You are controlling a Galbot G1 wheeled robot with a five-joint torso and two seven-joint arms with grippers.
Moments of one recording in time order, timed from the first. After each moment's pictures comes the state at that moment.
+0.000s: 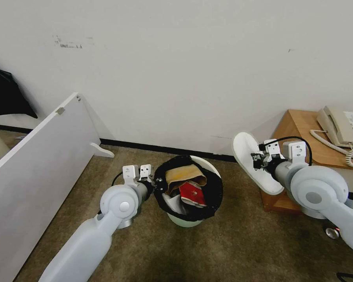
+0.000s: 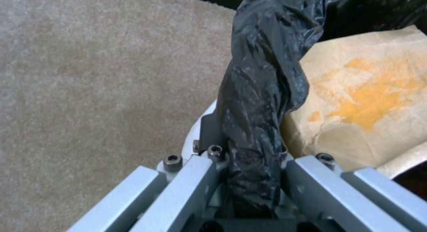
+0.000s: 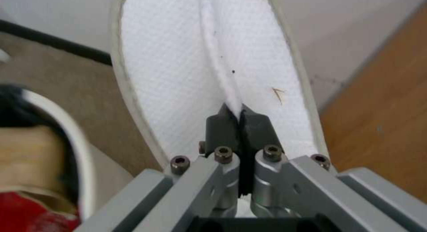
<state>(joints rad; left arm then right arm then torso) 0.90 -1.11 -0.02 -1.96 -1.22 0.72 -0.70 -0.86 0.51 0.18 2.21 1.36 -0.67 0.72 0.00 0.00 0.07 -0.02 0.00</state>
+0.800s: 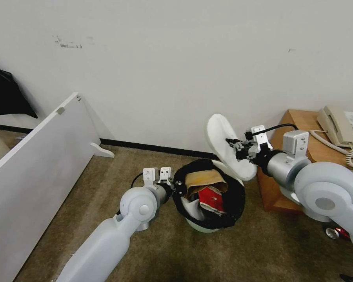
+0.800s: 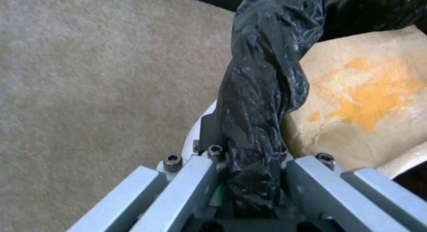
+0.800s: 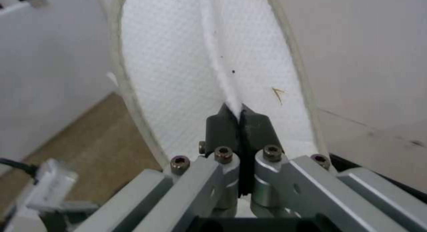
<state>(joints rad) 0.87 -1.19 0.07 -1.97 -1.24 0.72 -0.69 -0.78 0.55 0.14 2.30 1.34 -0.57 0.51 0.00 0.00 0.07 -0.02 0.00</state>
